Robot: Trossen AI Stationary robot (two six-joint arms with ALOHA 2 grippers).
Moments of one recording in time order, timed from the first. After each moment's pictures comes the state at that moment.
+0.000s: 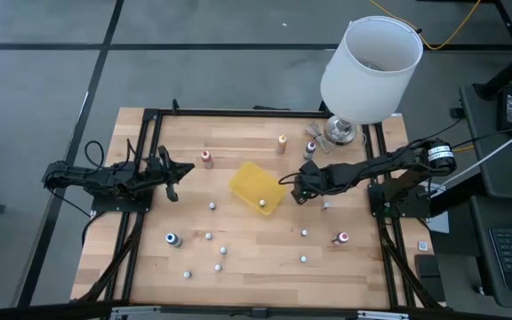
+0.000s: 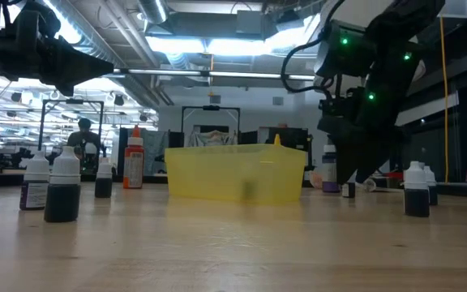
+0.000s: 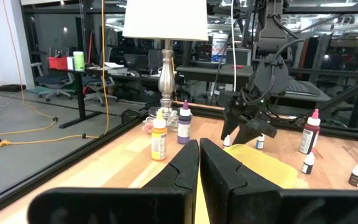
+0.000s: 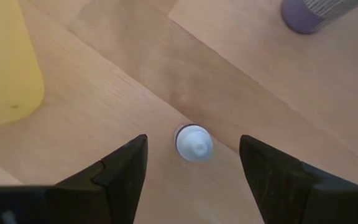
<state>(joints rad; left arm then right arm) -0.11 0.00 0.01 0.07 -0.47 -0.04 0.03 1.57 0.78 -0.53 0.37 0.93</state>
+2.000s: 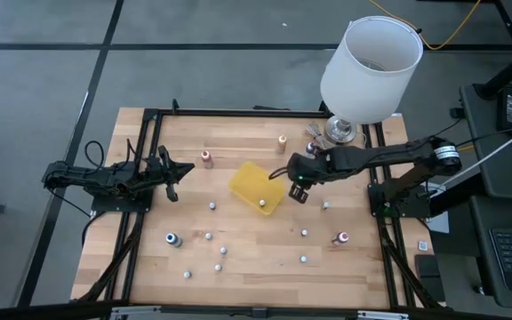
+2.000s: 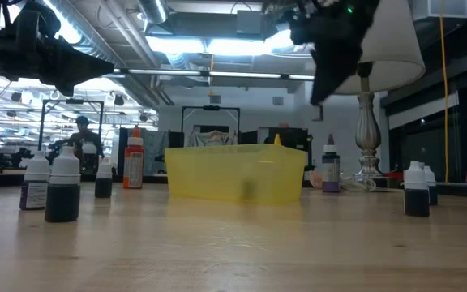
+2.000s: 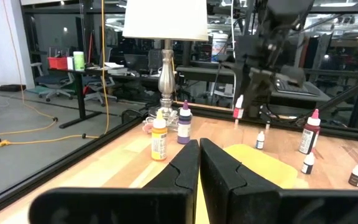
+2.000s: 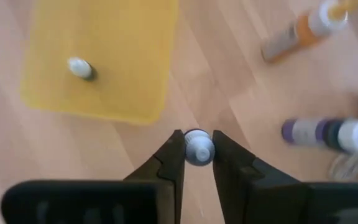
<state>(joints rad) -0.11 0.00 0.01 0.07 -0.47 -0.04 0.04 1.53 1.24 -0.90 0.28 0.42</state>
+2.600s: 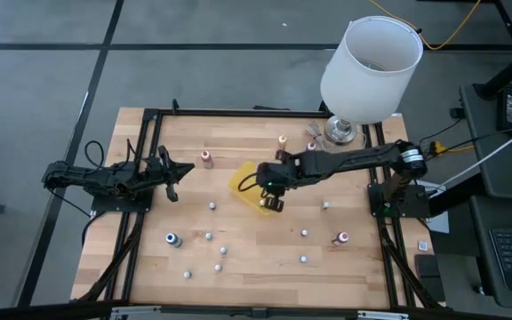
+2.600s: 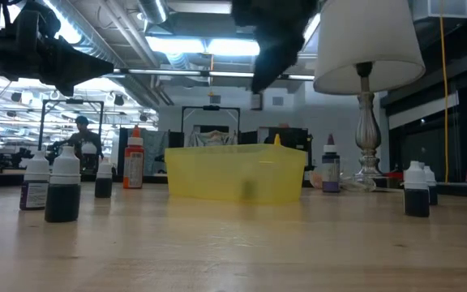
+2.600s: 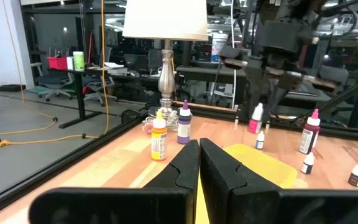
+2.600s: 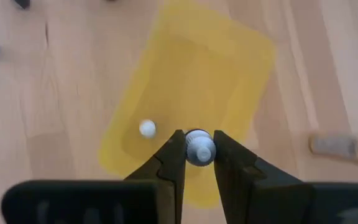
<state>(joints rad) -0.11 0.00 0.01 0.07 -0.47 -0.04 0.08 1.84 1.60 -0.89 0.23 0.21</state>
